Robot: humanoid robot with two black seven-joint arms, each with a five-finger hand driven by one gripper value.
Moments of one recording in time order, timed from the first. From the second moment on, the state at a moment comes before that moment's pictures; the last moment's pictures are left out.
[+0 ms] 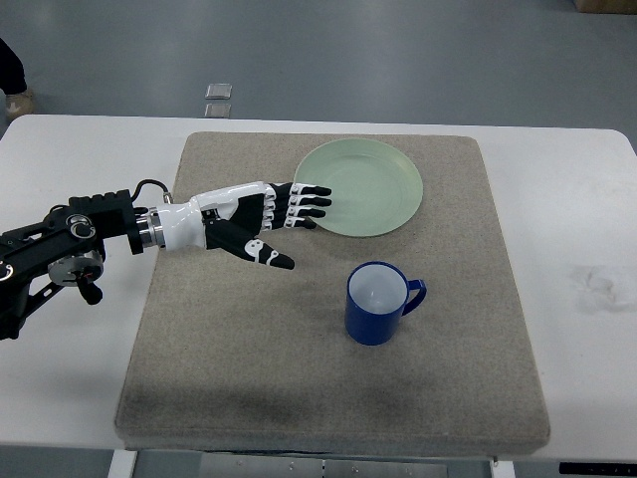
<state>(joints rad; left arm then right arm) -0.76 0.50 -0.46 -1.08 0.71 -0.61 -0.37 0.00 0.00 0.04 0.07 -0.03 0.18 0.22</state>
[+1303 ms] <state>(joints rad) -0.76 0.36 -0.40 -1.07 0.75 -0.61 -0.37 0.00 0.00 0.04 0.07 -0.03 0.18 0.22</state>
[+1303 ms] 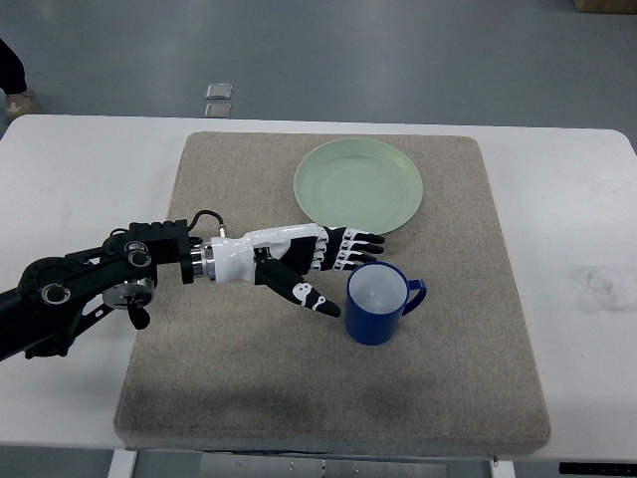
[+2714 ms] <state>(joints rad) -0.76 0.30 -0.36 -1.04 0.77 -0.61 -0.37 0.00 0.00 0.04 0.07 -0.03 0.18 0.22</state>
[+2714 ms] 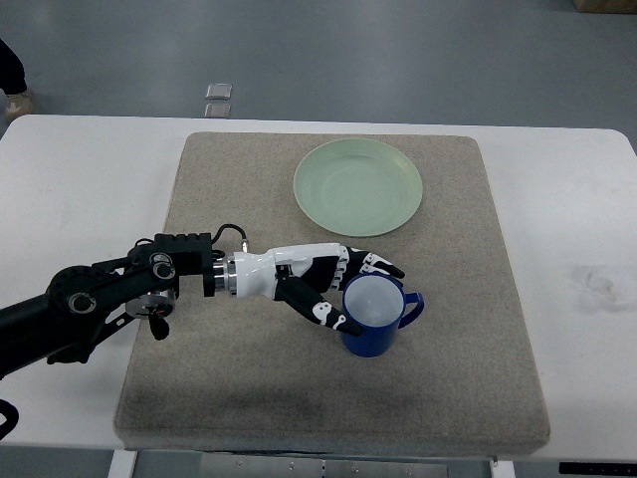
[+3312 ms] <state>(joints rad) -0.76 0.28 -0.38 -1.02 0.77 -0.61 -0.37 0.00 0.00 0.04 0.07 -0.03 0.18 0.22</state>
